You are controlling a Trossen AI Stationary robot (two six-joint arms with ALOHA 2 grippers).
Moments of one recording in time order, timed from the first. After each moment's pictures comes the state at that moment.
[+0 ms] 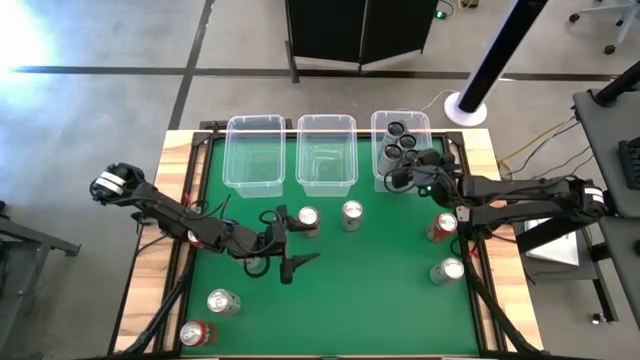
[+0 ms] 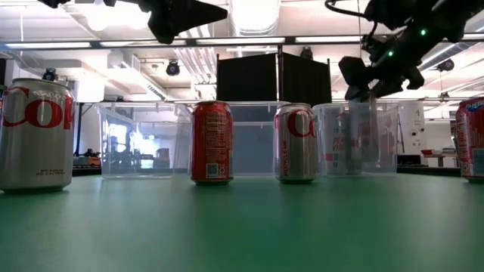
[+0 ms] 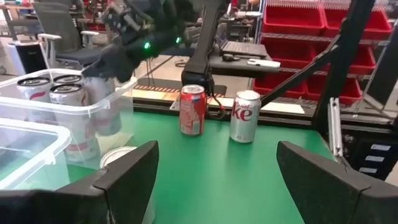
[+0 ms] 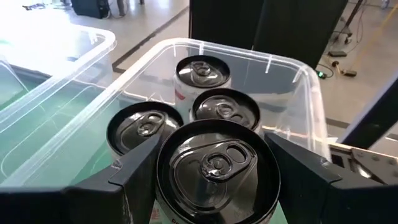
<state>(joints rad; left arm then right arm) -0.40 1.41 0.72 0.59 -0.54 -0.13 -0.23 0.96 0.54 -0.25 0.89 0.52</state>
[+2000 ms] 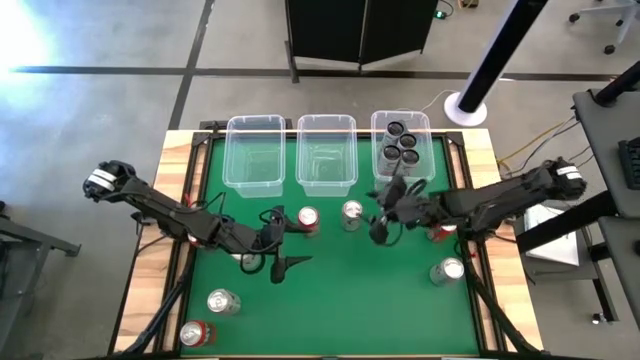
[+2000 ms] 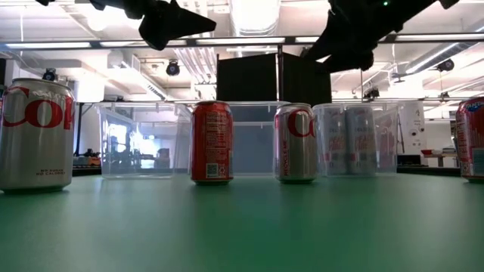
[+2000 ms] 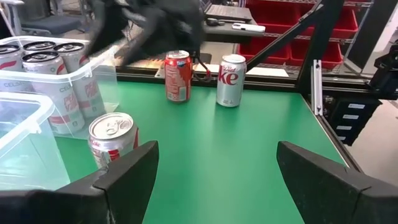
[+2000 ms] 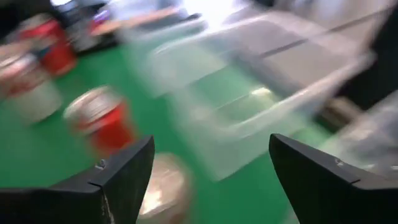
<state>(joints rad) -0.39 1.32 0.71 0.35 -0.42 -0.18 0.11 1.16 0.75 -0.15 0.51 0.33</state>
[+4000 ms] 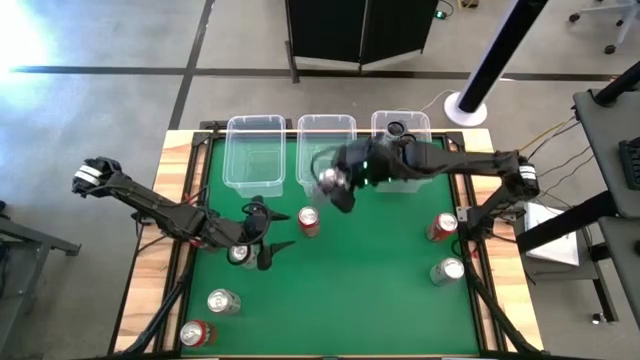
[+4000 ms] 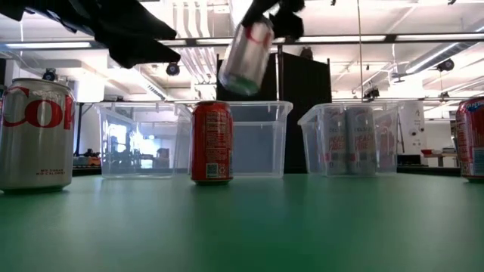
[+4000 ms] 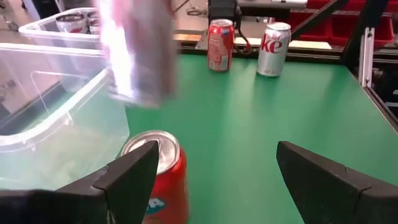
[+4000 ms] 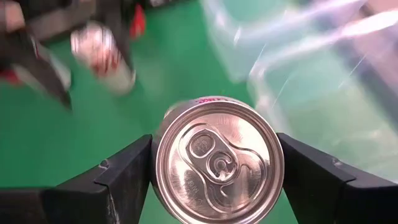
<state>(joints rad) -0.38 1.11 0.56 0.18 -0.53 -0.22 -0.04 1.65 1.58 -0.70 0.09 0.26</state>
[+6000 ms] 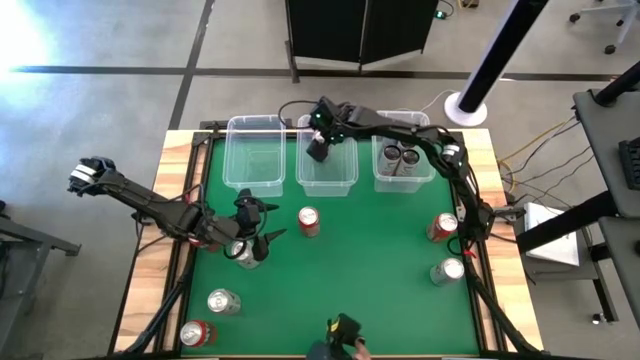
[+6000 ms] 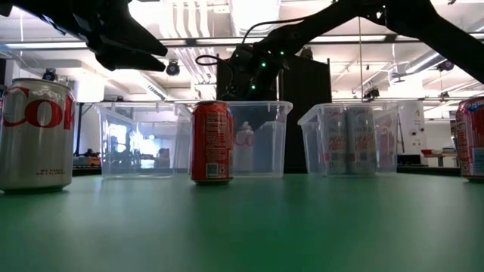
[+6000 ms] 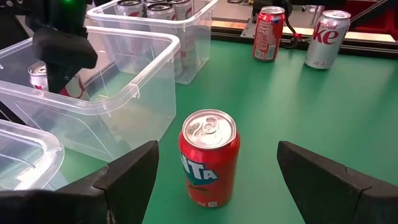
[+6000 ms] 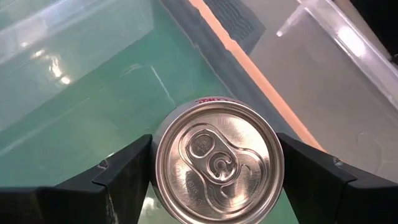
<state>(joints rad) -0.38 1.02 0.56 -0.02 -0.68 -0.31 -0.51 2.24 1.98 -0.72 0.08 0.06</state>
